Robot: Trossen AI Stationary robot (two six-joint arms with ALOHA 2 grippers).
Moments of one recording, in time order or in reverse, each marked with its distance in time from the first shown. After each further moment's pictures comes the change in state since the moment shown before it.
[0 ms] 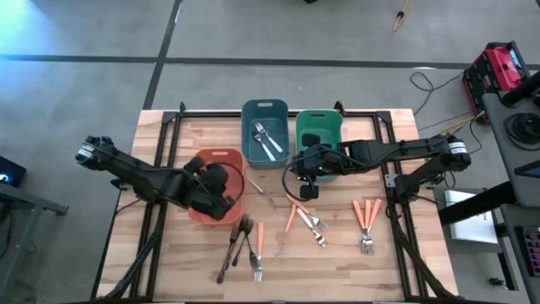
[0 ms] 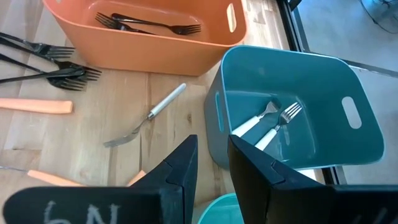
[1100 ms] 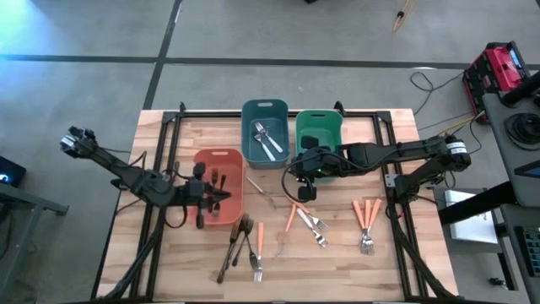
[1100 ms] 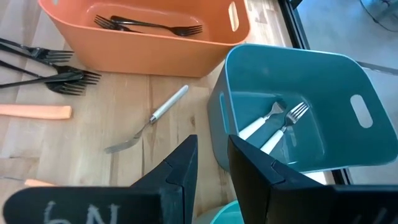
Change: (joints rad) left arm -0.119 -0.524 -0.658 1.202 0.110 0.848; right arm 0.000 0.000 -0.064 0.083 0.000 0.020
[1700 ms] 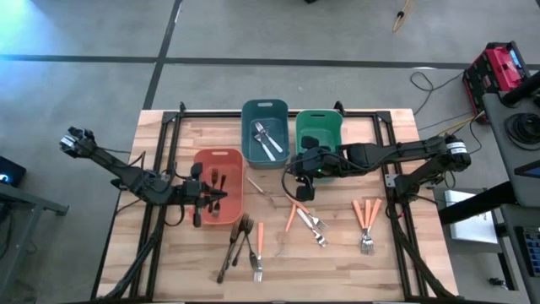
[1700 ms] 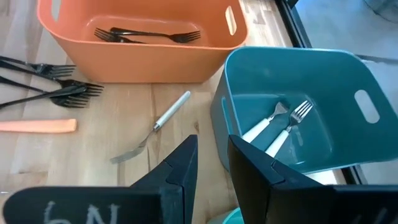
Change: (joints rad) left arm 0.000 -0.087 -0.113 0.017 0.005 -0.002; right arm 0.002 0.000 -0.006 0.024 -0.003 0.061
